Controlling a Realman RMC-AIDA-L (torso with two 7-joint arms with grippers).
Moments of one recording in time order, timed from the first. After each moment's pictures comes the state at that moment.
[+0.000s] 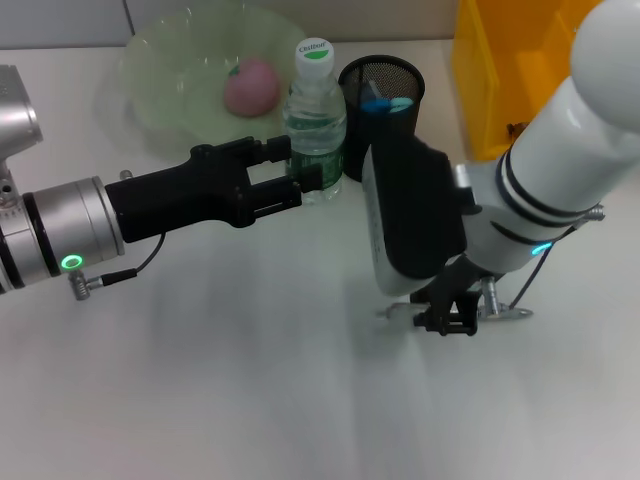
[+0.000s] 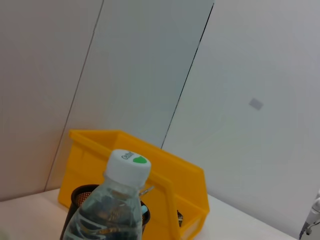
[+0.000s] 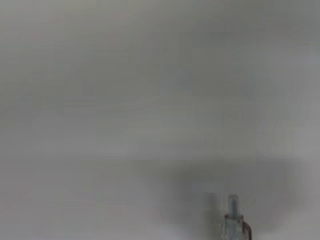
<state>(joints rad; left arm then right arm) -0.45 -2.07 1.17 0.58 1.42 1.34 -1.37 0.72 2.09 -1.84 -1.28 -2.58 -1.47 2.19</state>
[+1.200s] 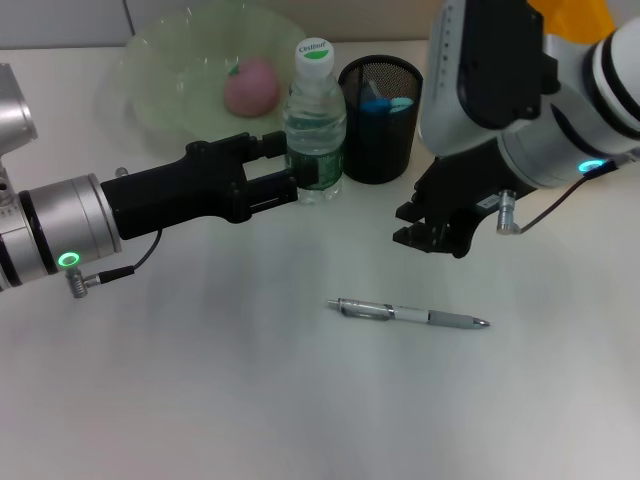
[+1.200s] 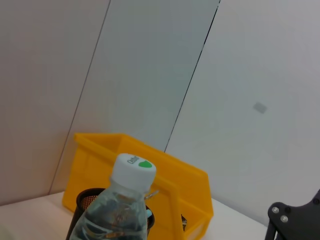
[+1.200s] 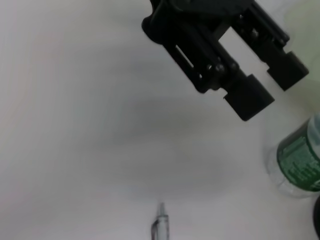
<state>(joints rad) -0.45 -2.07 1.16 0.58 1.41 1.34 -1.37 0.66 2.08 -1.56 -1.47 -2.49 -1.54 2.24</state>
